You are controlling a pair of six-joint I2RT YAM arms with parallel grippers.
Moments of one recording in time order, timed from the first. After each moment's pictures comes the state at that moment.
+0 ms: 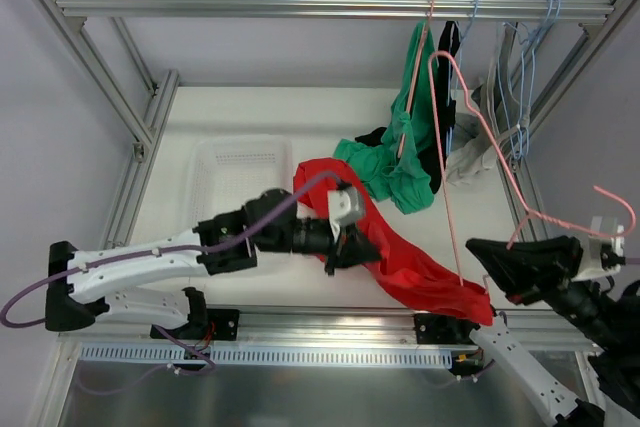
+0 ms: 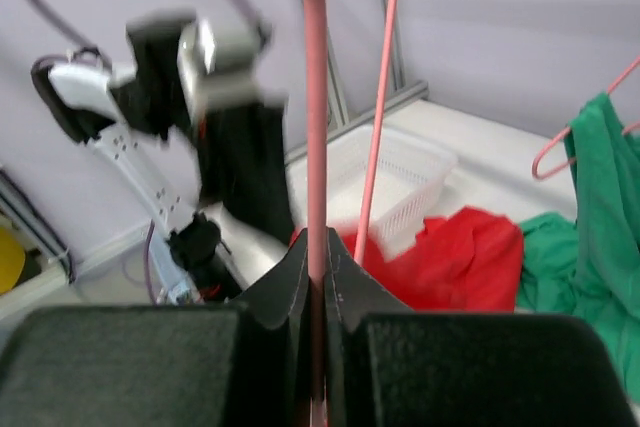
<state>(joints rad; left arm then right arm) -1.23 1.12 1.16 -0.11 0.21 -0.20 0.58 0.23 1.29 -0.86 -0.34 0.29</state>
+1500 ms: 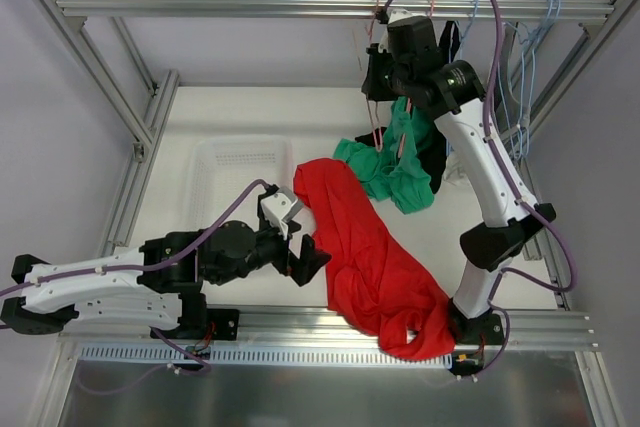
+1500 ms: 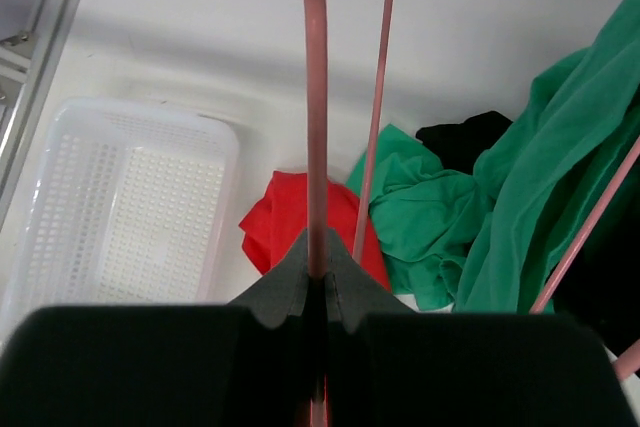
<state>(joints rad) -1.41 0.81 0.92 -0.46 -0.42 -0.40 0.57 1.79 2.28 -1.03 0.11 0.30</state>
